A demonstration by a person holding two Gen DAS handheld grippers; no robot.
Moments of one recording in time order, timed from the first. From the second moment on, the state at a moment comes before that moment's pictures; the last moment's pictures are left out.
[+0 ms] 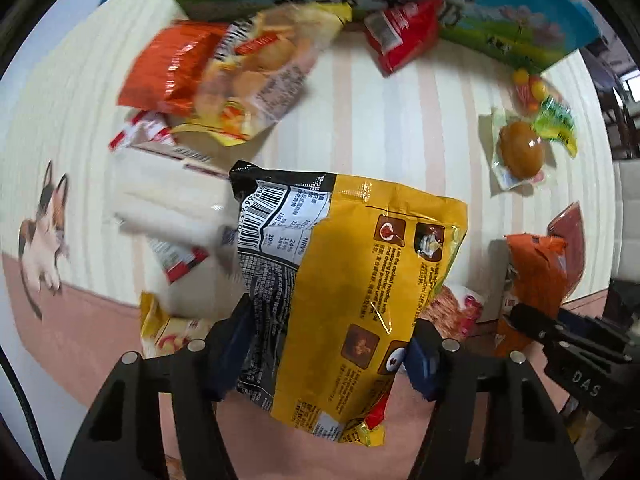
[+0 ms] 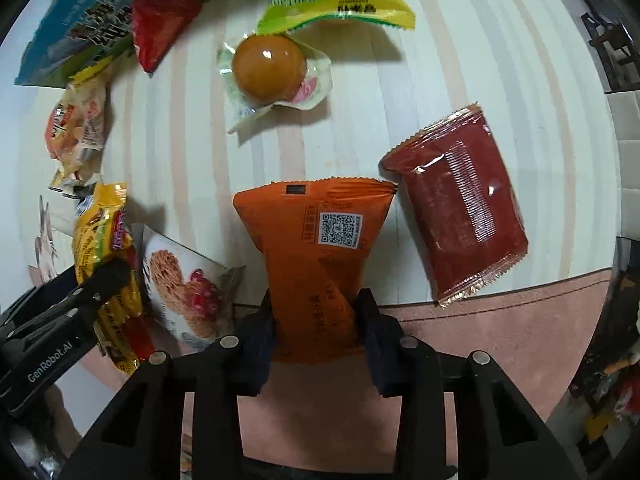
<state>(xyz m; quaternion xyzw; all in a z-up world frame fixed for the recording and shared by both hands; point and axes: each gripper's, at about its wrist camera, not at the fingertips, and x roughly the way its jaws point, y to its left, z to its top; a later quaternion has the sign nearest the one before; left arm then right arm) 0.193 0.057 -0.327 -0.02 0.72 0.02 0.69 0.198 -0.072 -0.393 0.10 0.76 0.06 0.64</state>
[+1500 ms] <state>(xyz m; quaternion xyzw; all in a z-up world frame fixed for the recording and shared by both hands) 0.543 0.125 -0.291 -0.10 0.73 -0.02 0.67 0.528 -0.045 -0.306 0.15 0.68 0.07 0.71</state>
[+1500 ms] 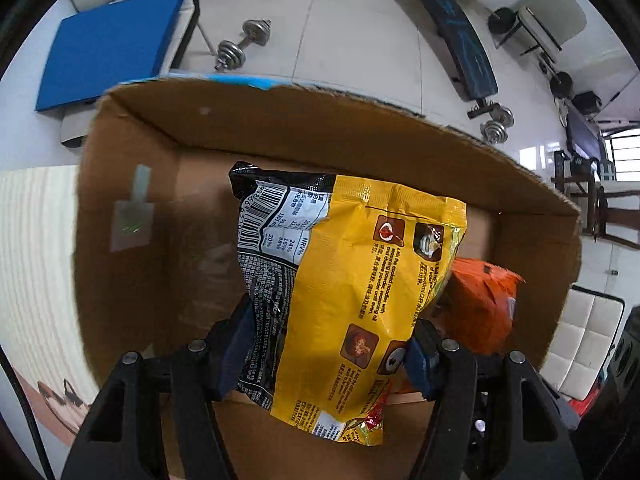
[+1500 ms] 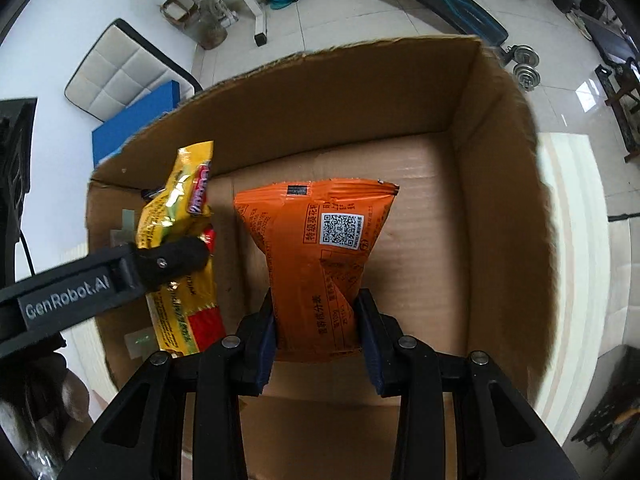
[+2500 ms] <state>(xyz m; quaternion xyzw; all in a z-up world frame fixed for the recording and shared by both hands) 0.440 0.142 -0.160 -0.02 0.62 -0.02 0.79 0.446 -0.036 -0.220 0.06 0.64 0.09 0.76</state>
